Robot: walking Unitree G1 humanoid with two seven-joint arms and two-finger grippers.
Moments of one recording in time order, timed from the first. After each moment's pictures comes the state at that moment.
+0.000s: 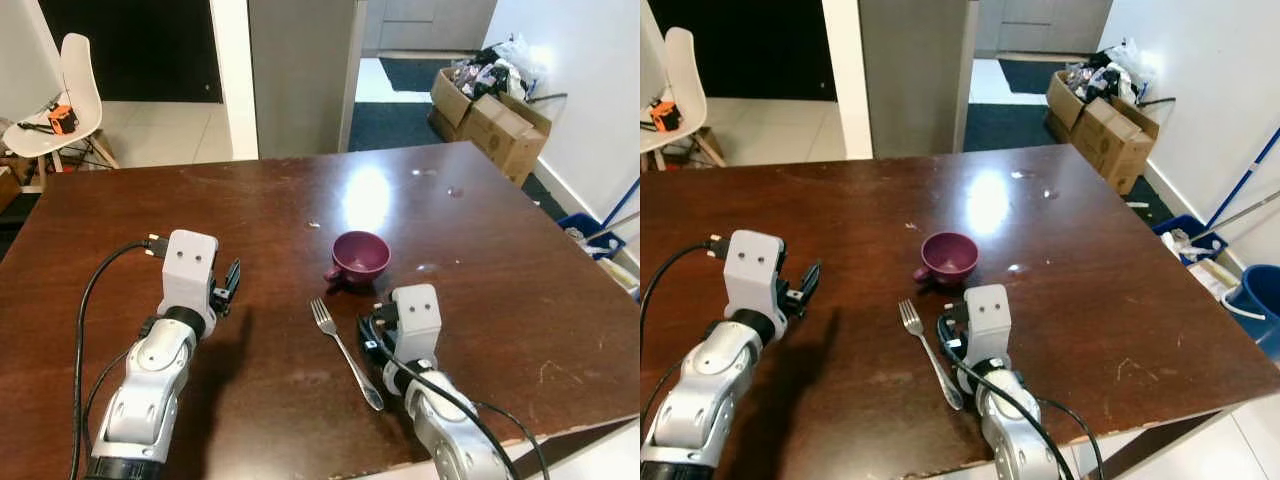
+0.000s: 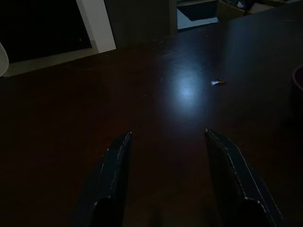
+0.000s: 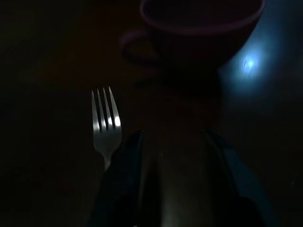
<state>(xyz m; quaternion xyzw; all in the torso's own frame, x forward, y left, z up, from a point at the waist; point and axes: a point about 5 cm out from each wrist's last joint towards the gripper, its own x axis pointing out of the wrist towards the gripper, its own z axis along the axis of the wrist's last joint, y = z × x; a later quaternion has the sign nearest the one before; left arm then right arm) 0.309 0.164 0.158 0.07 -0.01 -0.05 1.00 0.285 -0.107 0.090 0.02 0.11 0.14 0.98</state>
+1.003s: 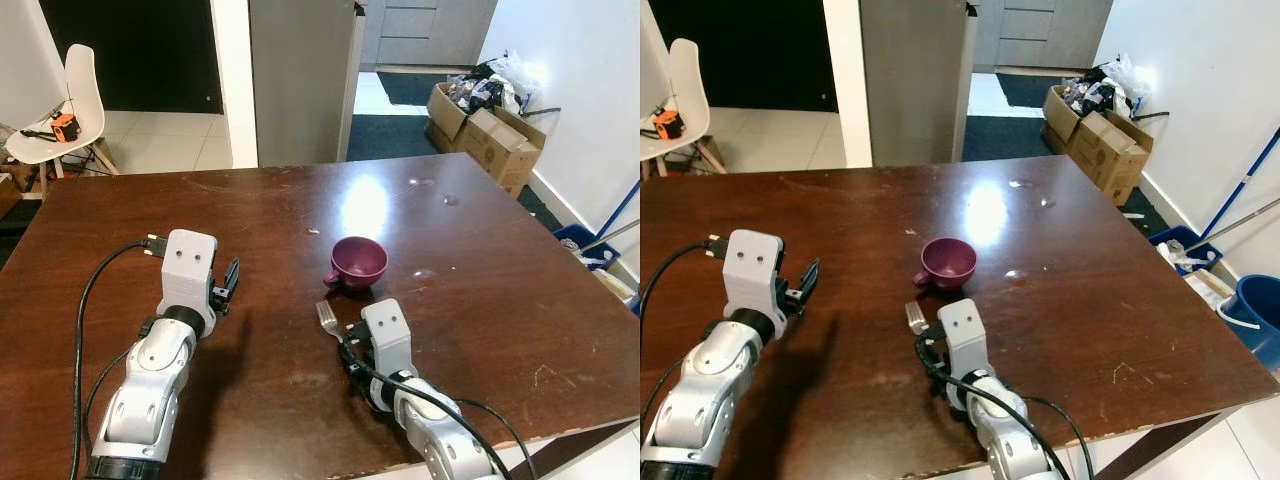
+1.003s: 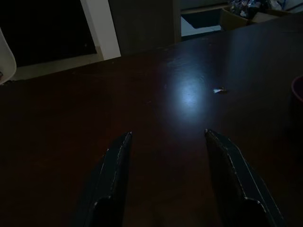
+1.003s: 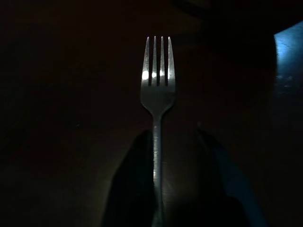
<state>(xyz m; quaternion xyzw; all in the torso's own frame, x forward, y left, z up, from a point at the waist) 0.309 0.165 0.158 0.07 -0.01 -0.04 1.00 0.284 -0.100 0.059 -0.03 0.20 0.20 0.96</state>
